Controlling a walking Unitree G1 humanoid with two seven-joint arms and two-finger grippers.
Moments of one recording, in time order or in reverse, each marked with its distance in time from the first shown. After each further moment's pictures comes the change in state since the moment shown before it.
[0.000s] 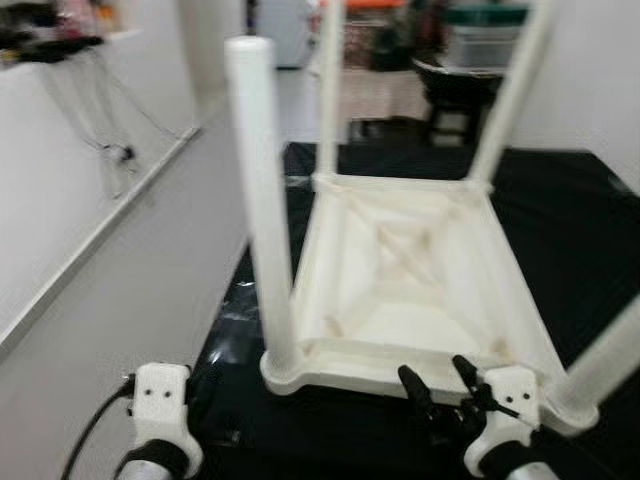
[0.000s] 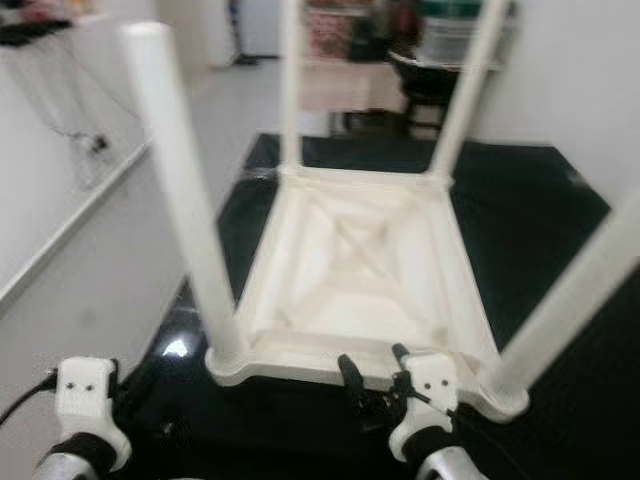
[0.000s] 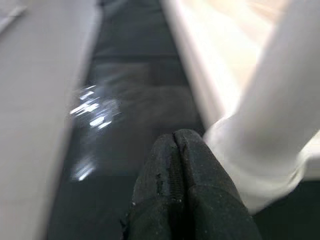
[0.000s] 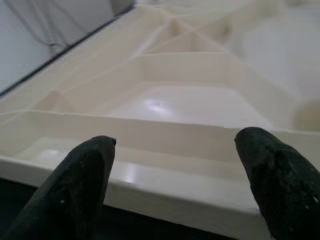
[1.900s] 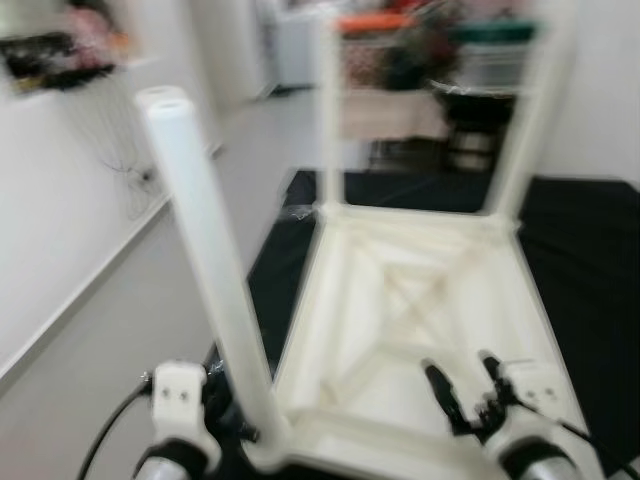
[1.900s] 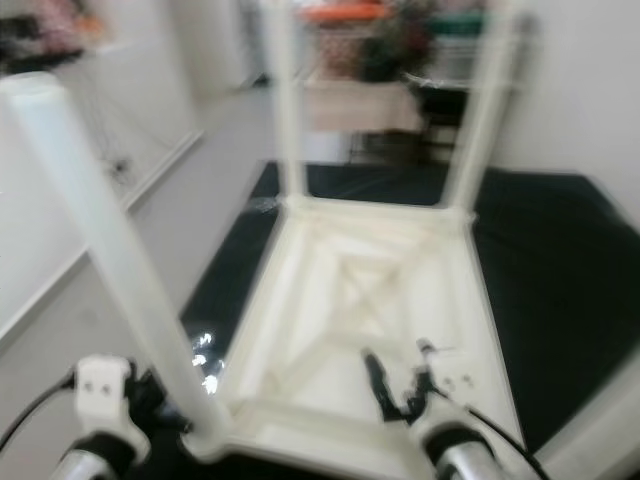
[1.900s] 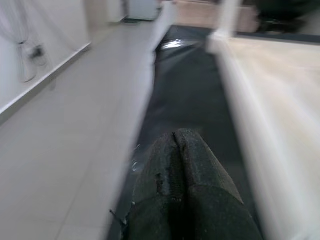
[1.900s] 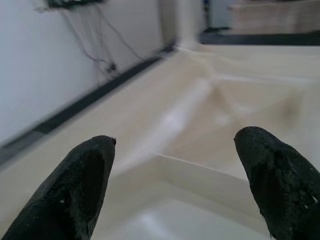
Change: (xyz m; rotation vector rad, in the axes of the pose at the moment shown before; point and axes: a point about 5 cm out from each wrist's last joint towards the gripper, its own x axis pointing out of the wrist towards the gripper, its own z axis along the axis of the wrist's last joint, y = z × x) left arm 0.000 -0.004 0.005 -0.008 -0.101 -0.019; right arm 0.007 0.004 0.011 -0.003 -0.064 0.001
